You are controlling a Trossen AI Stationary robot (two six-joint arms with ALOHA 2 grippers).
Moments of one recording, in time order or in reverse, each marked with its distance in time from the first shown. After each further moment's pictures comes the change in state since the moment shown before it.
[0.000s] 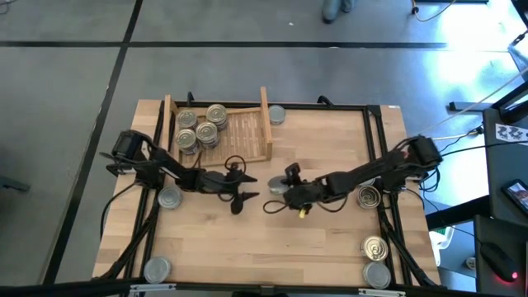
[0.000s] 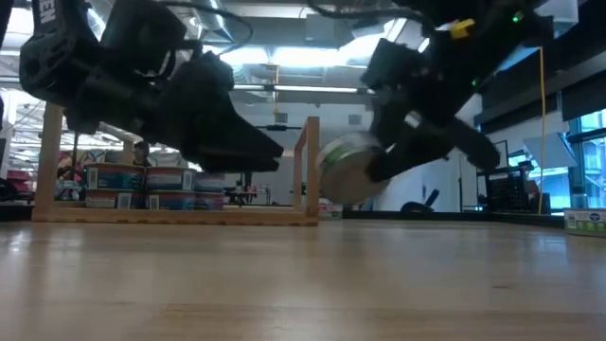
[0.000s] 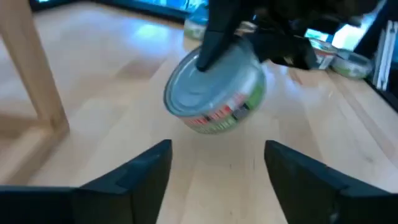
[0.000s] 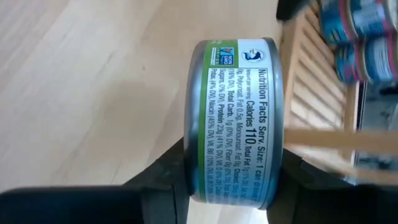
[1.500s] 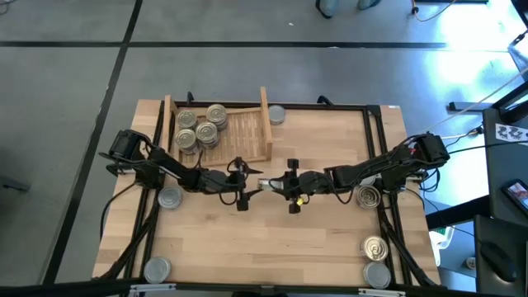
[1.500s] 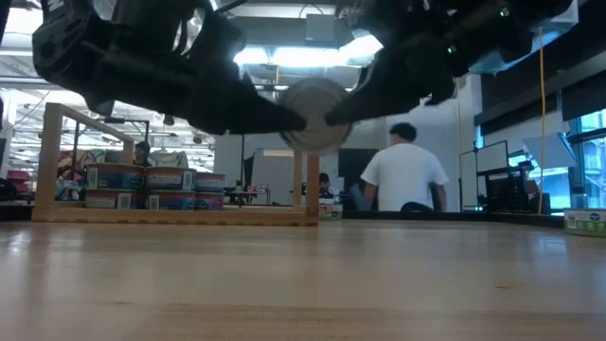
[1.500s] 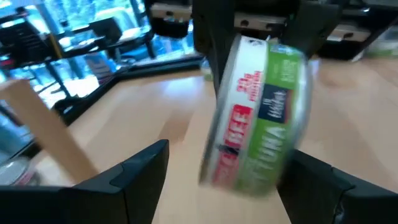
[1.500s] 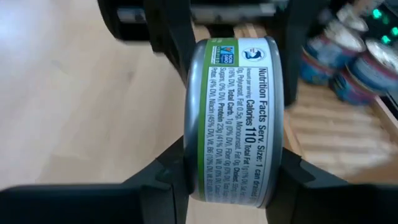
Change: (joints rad) left arm -0.008 -0.021 0.086 0.001 -0.122 0.412; right arm -0.058 -0.077 -0.114 0.444 -0.220 0.319
